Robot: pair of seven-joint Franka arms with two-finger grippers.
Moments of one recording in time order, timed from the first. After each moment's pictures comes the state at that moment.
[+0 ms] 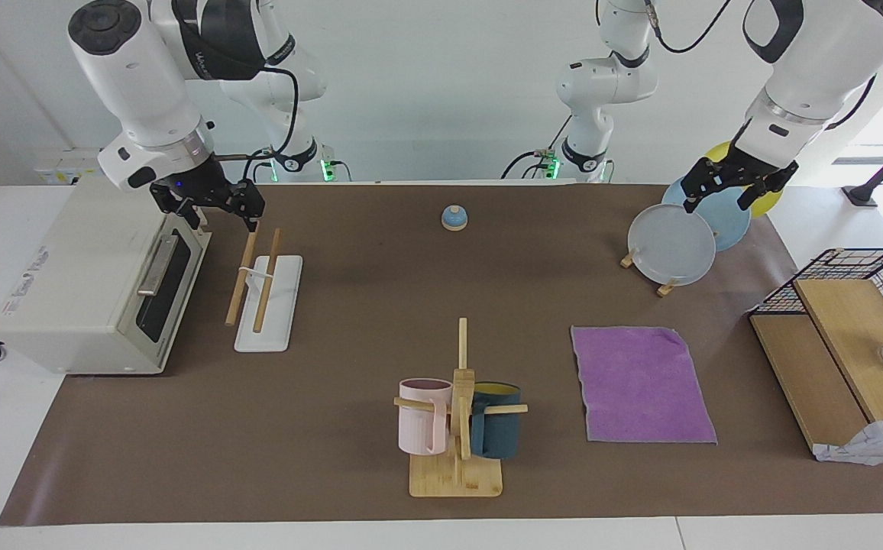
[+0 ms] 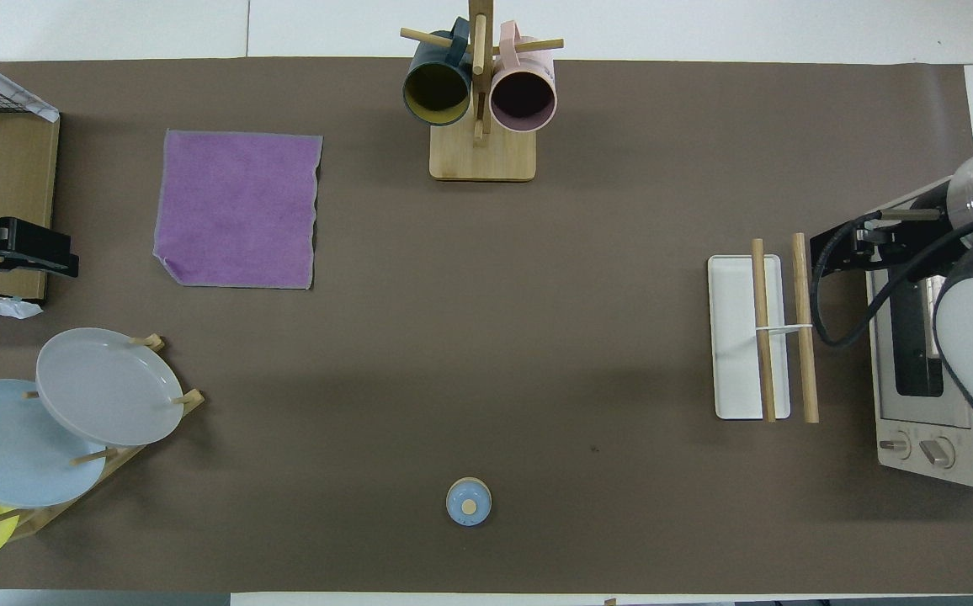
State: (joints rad) left arm 0.03 -0.02 -0.10 -1.60 0.00 1.56 -0.04; right arm 0.04 0.01 0.02 -1.66 -0.01 1.59 0.14
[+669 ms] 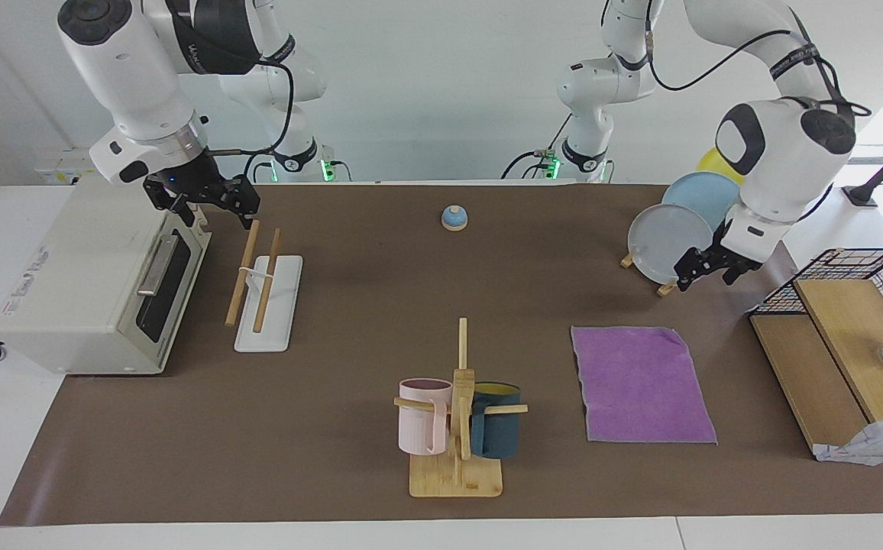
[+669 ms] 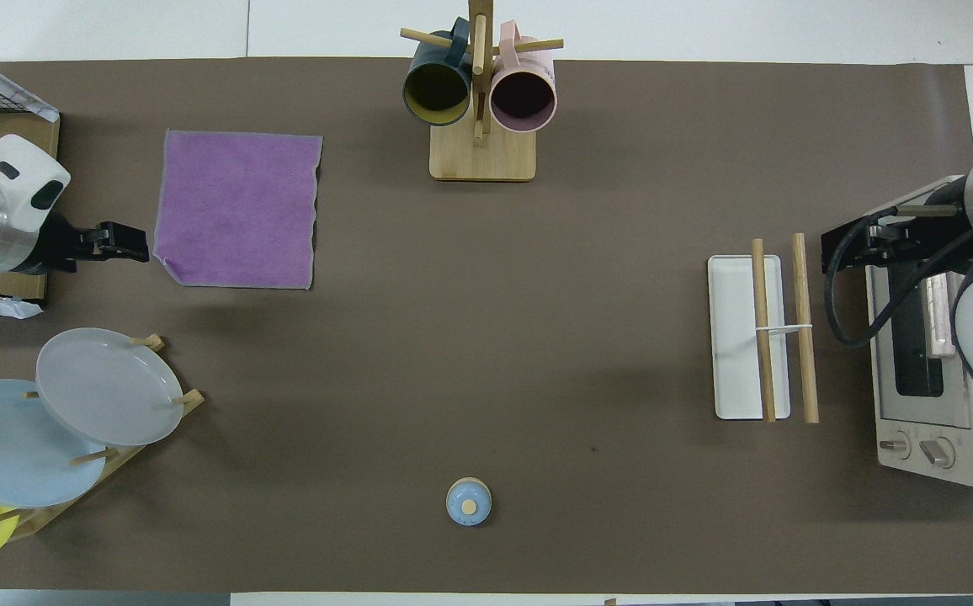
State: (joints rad) left arm 0.09 0.13 -0.09 -1.94 -0.01 2.10 -0.07; right arm 0.03 0.01 0.02 -1.64 -0.01 1.59 0.12
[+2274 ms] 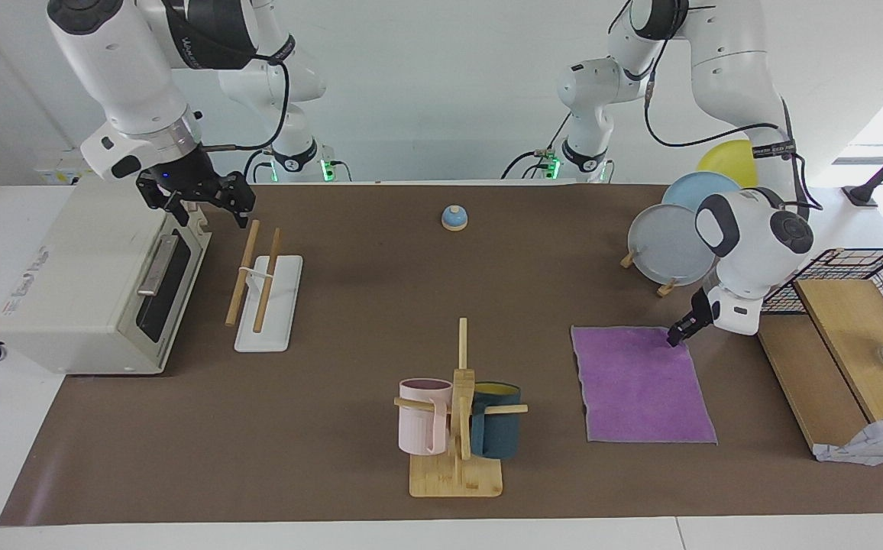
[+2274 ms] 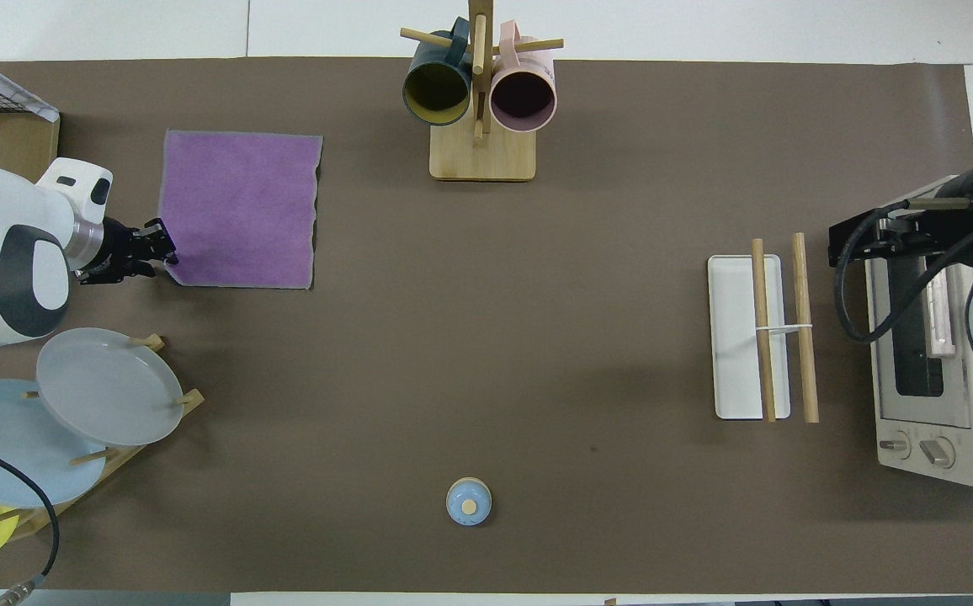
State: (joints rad) left arm 0.12 0.34 -0.09 -1.95 -0.06 2.28 -0.37; right arm 0.03 0.01 0.02 -1.62 -0.01 1.59 0.11
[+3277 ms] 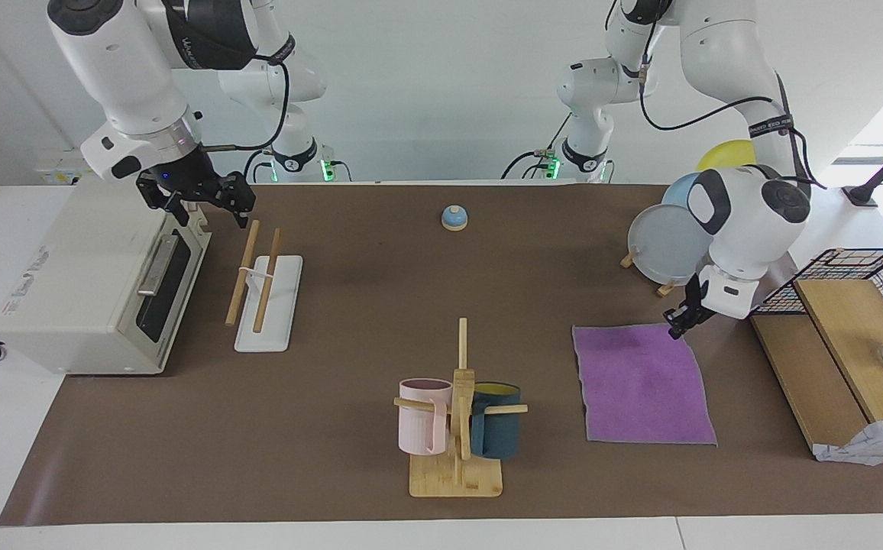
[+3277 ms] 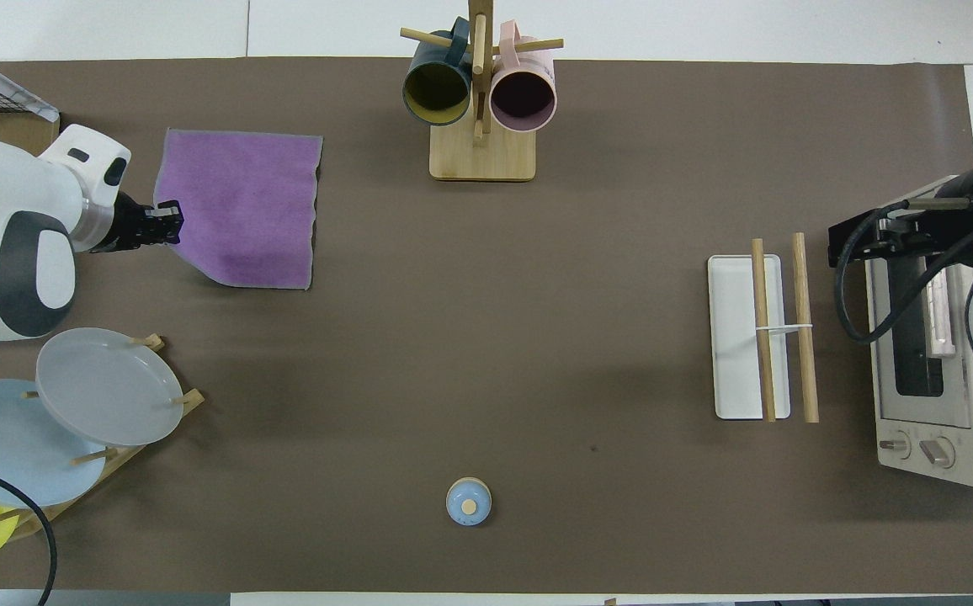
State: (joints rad) left arm 0.02 0.24 -0.10 -1.92 -0.01 2.26 -0.26; right arm 0.03 0.01 0.02 -1.62 -0.01 1.59 0.11
